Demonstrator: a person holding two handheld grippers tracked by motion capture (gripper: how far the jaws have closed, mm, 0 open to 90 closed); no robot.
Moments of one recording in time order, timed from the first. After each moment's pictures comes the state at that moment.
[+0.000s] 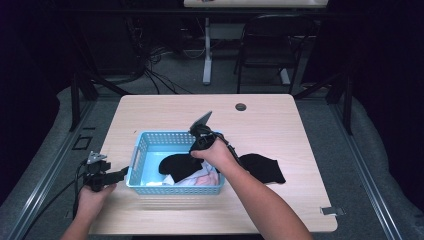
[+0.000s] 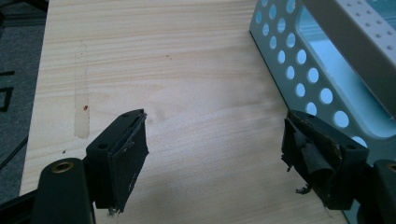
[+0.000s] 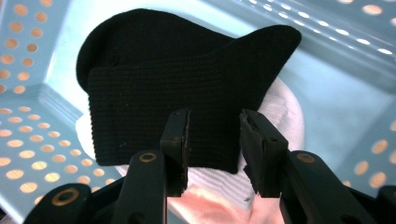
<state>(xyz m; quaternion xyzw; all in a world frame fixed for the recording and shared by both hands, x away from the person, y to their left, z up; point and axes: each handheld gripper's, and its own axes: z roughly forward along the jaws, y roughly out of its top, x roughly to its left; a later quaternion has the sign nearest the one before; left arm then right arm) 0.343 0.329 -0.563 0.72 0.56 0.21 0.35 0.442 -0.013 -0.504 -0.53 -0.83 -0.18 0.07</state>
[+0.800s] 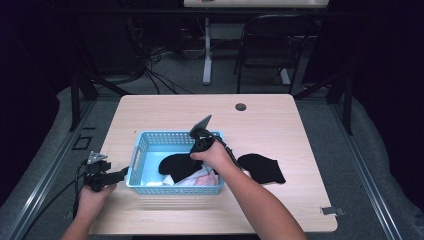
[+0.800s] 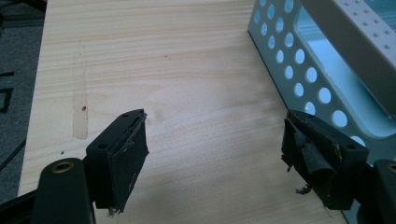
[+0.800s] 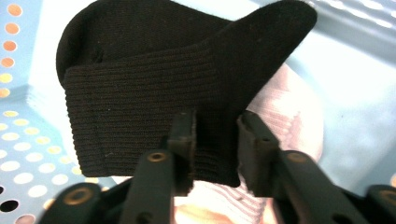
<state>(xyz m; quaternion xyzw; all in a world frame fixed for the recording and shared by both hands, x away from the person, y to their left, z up) 0.343 0.328 -0.563 0.72 0.56 0.21 0.35 0.450 -0.010 -0.523 -0.54 -0.83 -0.14 0.11</state>
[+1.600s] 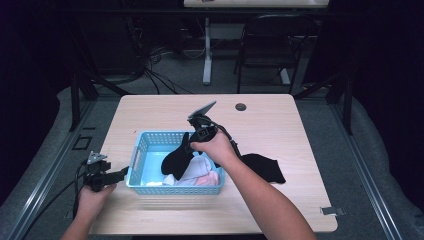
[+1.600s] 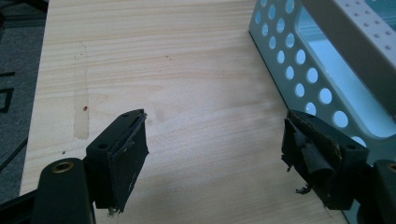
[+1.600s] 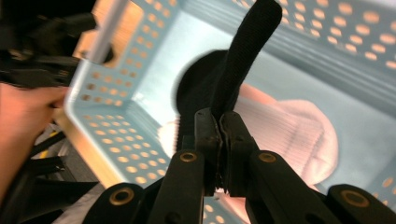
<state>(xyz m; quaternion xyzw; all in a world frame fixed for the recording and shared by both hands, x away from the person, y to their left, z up) 0.343 0.328 -0.563 0.72 0.56 0.21 0.35 0.434 -0.020 -0.449 -0.49 -0.82 -0.27 0.11</state>
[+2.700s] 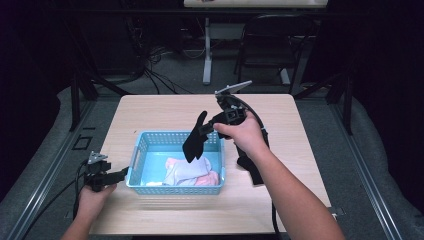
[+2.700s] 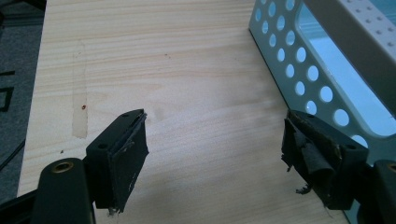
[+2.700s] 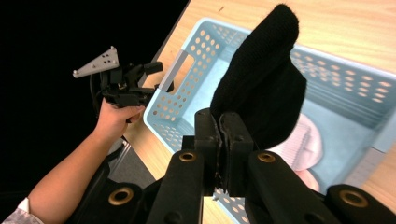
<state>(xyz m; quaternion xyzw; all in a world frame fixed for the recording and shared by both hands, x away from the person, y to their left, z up) 0.344 0.327 -0.564 0.72 0.56 0.21 0.34 0.416 -0.091 -0.368 -0.49 -0.78 -0.38 0.13</state>
